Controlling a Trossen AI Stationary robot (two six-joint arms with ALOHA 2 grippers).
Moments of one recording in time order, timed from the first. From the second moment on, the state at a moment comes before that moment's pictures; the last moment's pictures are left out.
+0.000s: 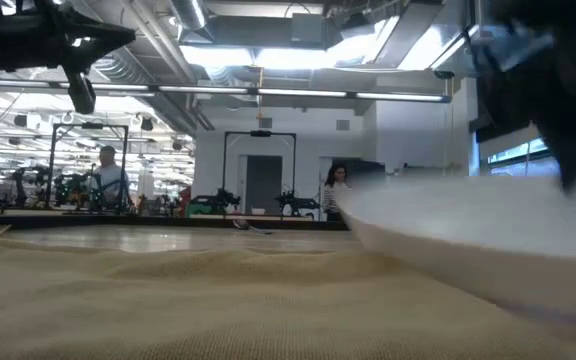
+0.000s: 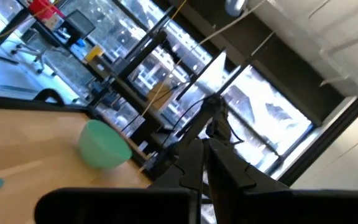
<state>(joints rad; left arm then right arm) -0.13 0.02 0.03 0.31 -0.42 -0.70 0.28 1.15 0.67 -0.69 -0.06 1.09</state>
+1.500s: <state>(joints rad) -0.13 0.02 0.03 0.46 -0.42 -0.70 -0.16 1.97 1.38 -0.77 -0.04 0.59</state>
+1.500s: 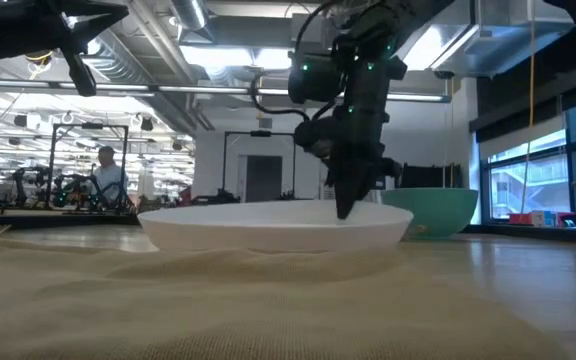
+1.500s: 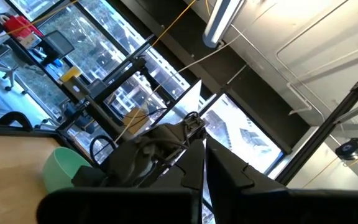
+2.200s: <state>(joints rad) -0.13 0.02 0.03 0.46 -0.42 -0.67 -0.16 2.01 1.37 -0.74 -0.06 0.57</state>
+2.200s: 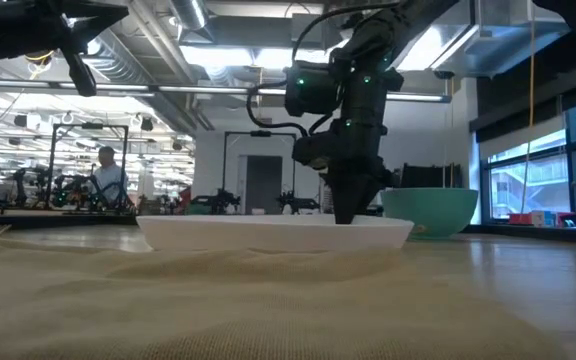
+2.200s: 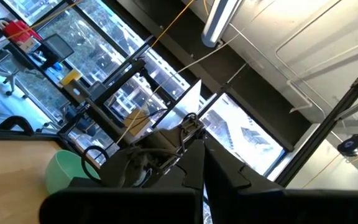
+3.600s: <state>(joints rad) -0.13 0.02 0.03 0.46 -0.42 -0.67 -0.19 2.01 1.79 -1.45 0.04 0.23</state>
